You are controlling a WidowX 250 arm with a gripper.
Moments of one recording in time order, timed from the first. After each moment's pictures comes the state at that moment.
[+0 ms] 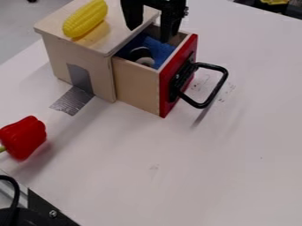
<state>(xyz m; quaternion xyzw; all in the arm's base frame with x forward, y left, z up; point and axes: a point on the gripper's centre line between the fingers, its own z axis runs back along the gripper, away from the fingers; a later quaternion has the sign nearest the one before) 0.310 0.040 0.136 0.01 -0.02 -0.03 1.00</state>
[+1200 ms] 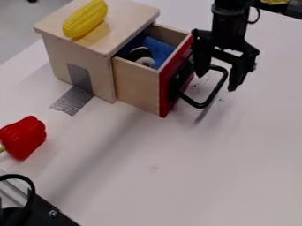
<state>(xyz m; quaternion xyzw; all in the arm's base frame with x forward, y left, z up) 0.360 -0.048 0.049 -0.02 0.00 -0.06 1.00</state>
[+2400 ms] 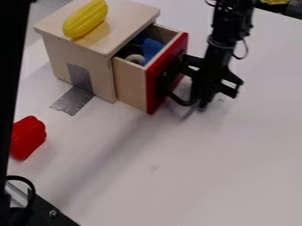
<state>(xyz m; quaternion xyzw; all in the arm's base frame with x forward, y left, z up) 0.348 -0.008 0.006 0.06 0.07 0.01 1.00</state>
